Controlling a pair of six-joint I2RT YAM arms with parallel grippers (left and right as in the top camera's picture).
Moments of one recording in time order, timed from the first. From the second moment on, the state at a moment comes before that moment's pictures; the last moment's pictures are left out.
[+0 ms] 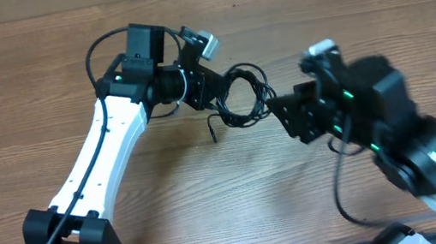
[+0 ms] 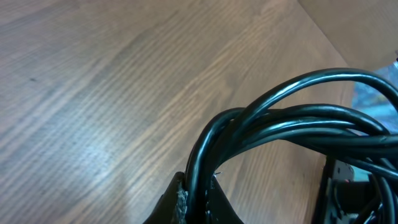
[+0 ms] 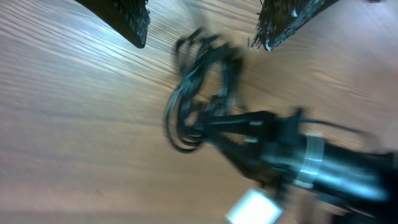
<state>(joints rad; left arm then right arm) -0.30 1.71 1.40 -0.66 0.77 0.14 0.50 1.06 1.22 -0.80 -0.14 0.27</state>
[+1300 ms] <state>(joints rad) -0.29 1.71 1.40 -0.66 1.08 0.16 0.49 1.34 1.22 -0.91 0.30 0.49</state>
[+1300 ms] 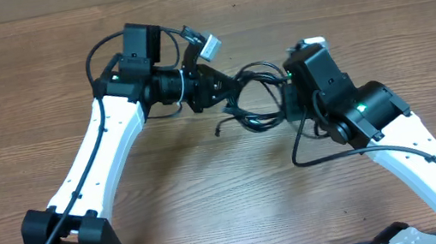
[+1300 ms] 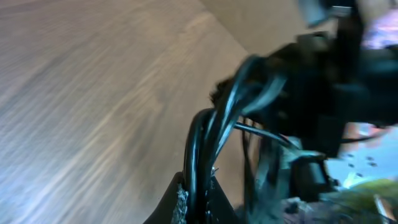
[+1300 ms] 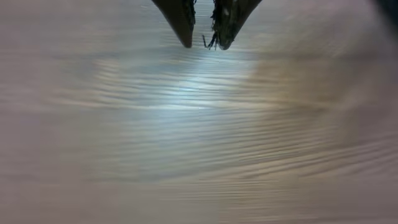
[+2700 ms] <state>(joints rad) -0.16 1.71 1.41 -0.82 0.92 0.16 0.14 1.32 1.22 -1.02 0.11 0.59</state>
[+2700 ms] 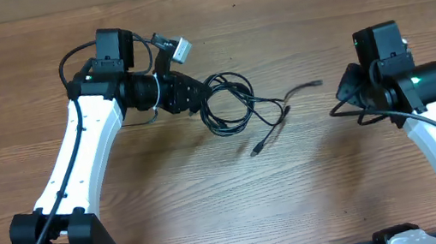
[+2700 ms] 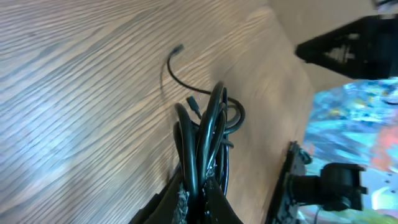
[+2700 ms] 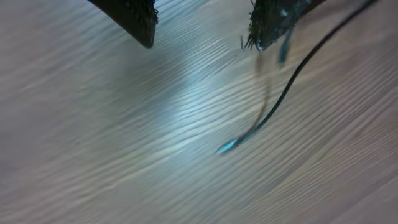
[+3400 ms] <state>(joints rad) -0.16 1.71 1.41 -0.78 1.08 0.27 0.15 1.30 1.22 -0.97 -0.63 -0.08</state>
